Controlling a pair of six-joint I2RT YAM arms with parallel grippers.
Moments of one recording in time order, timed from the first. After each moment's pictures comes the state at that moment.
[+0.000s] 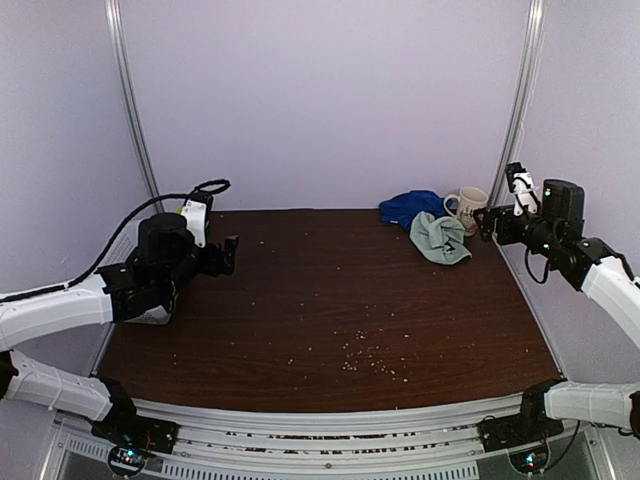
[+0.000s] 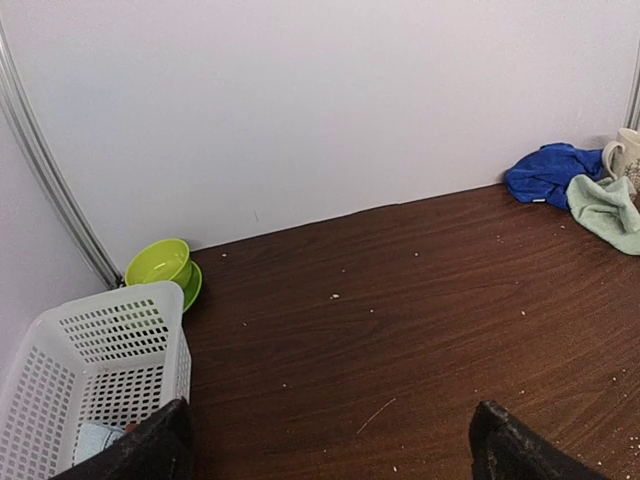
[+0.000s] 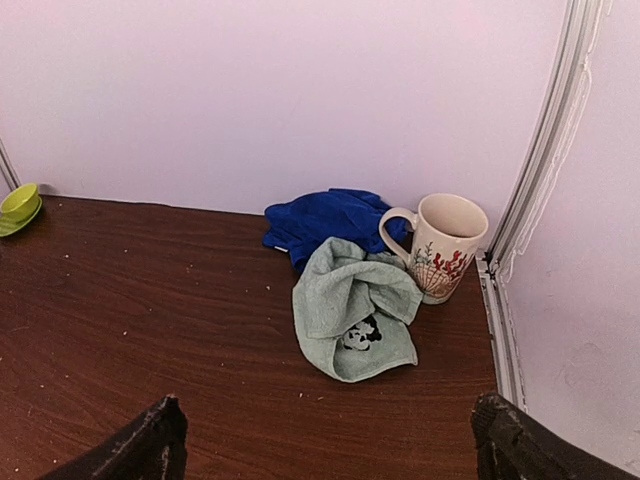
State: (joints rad) left arm -0.73 1.13 0.75 0.09 -0.54 -0.06; right arm 0.16 0.97 0.89 -0.22 0.00 -0.02
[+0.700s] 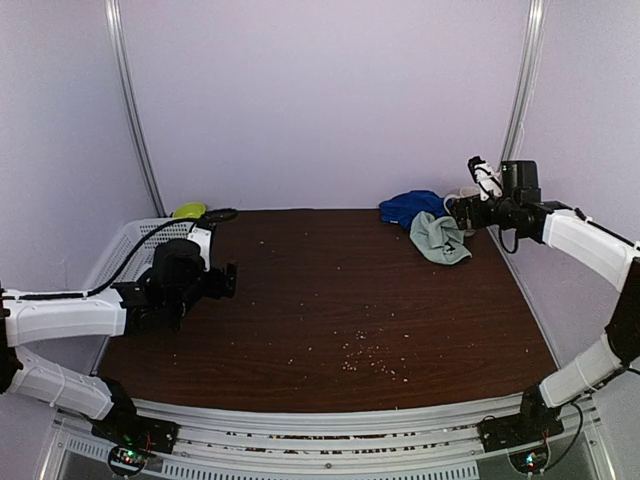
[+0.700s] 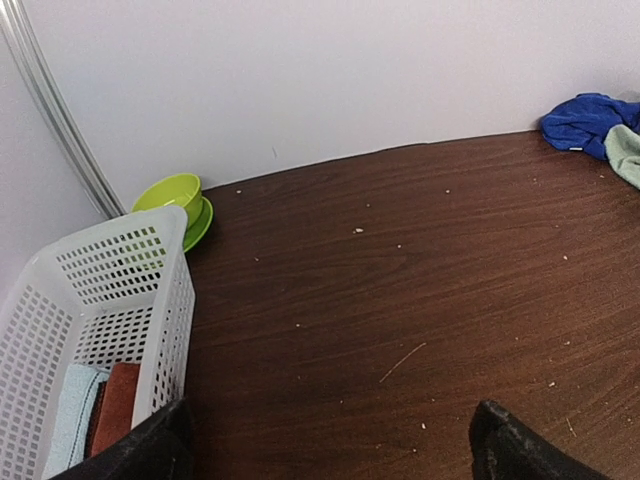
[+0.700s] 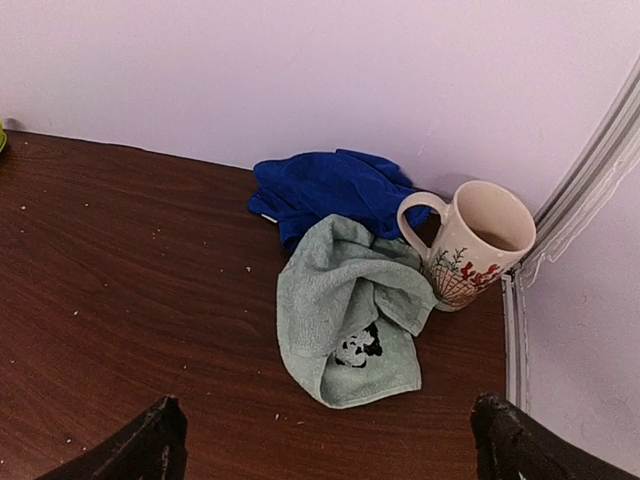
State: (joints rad) left arm -0.74 1.19 0.62 0.16 -0.60 -0.11; right arm 0.15 1.39 1.14 -0.21 -0.02 -0.13
